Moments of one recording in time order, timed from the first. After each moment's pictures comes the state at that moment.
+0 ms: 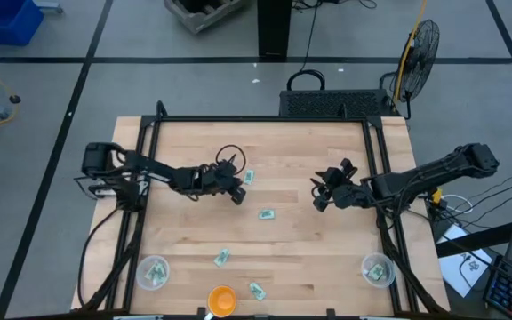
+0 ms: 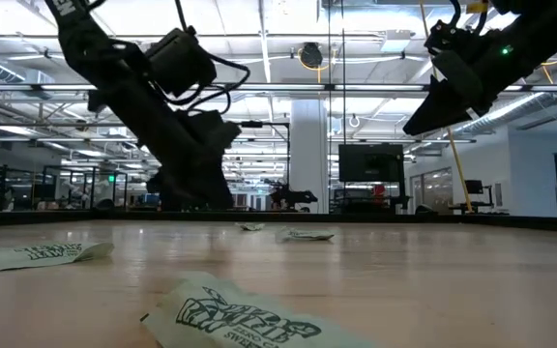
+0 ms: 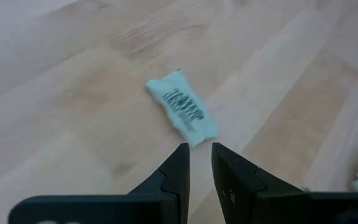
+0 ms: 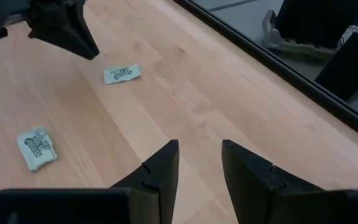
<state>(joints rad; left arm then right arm) 0.07 1.66 0.67 0.22 -0.29 -0.64 0.23 1.02 0.52 -0.28 0.76 0.50</state>
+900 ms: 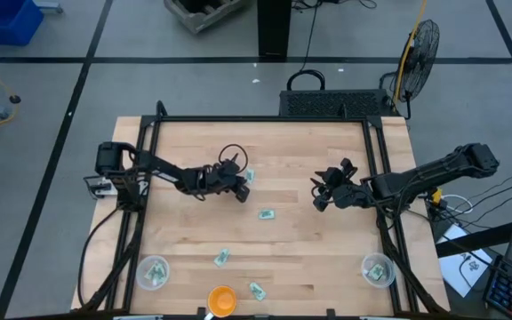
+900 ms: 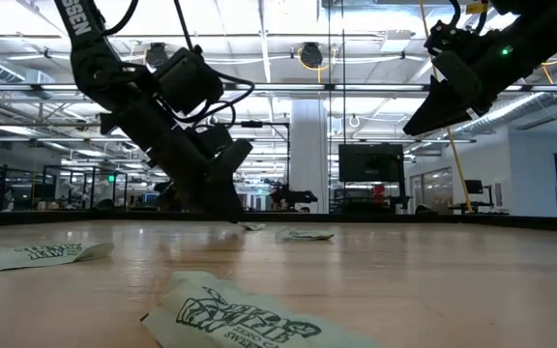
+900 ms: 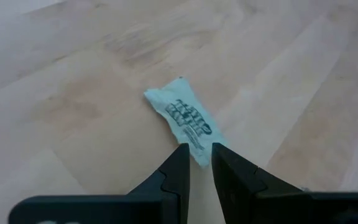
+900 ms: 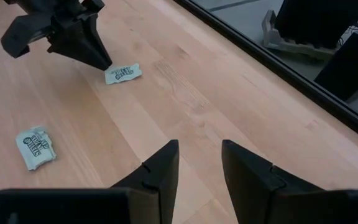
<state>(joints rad) 0.11 1.77 0.67 0.37 -0.29 -0.63 0.23 1.02 0.52 -0.28 0.76 0.50</state>
